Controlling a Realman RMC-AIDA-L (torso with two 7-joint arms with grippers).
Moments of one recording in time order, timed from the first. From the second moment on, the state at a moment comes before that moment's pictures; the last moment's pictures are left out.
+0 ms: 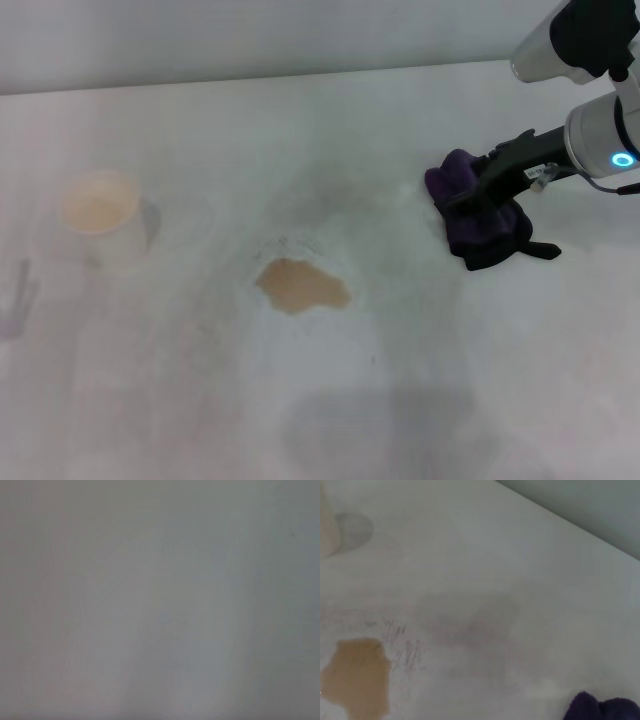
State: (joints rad) left arm -0.23 -2.08 2.84 0.18 -1.35 1.33 -0.14; right arm 0.48 2.01 -1.31 -1.18 0.71 1.20 -0.83
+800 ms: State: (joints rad) left arm -0.22 -2.08 2.84 0.18 -1.35 1.34 -0.14; right arm 0.55 2.01 -1.32 -0.95 0.68 1.04 -0.84
